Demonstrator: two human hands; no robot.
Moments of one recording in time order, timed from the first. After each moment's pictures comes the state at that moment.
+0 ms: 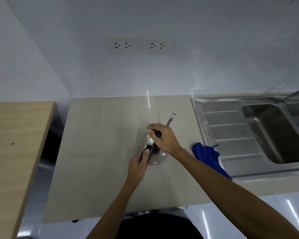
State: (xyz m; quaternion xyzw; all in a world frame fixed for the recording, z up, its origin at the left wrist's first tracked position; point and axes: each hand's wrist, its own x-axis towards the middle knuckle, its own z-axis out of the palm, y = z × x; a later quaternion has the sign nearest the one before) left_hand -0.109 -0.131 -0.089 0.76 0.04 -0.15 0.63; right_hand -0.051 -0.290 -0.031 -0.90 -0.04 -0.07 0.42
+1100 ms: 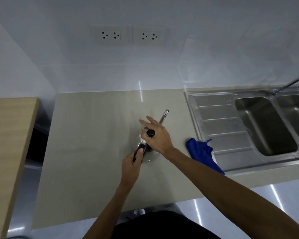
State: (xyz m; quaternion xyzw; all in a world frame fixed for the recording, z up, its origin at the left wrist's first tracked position) left_hand -0.110 -0.135 -0.086 0.77 0.04 -0.12 0.63; right_hand -0.049 -0.285 -0.041 -0.93 0.04 -0.04 0.36
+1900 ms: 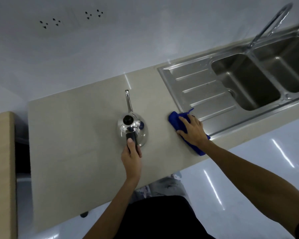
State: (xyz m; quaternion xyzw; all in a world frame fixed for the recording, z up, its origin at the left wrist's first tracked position) left_hand -0.169 -0.199 -0.067 0.71 0.14 -0.11 0.68; right_hand -0.197 -0.477 -0.135 -0.96 0.19 0.12 0.14
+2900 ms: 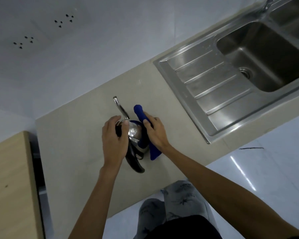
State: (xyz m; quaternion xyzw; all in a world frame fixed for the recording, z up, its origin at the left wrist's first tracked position) left_hand -0.080 -0.208 -0.017 0.91 -0.12 -0.05 0.40; right_hand -0.115 -0.344 -0.121 -0.74 0.26 -0.05 0.62
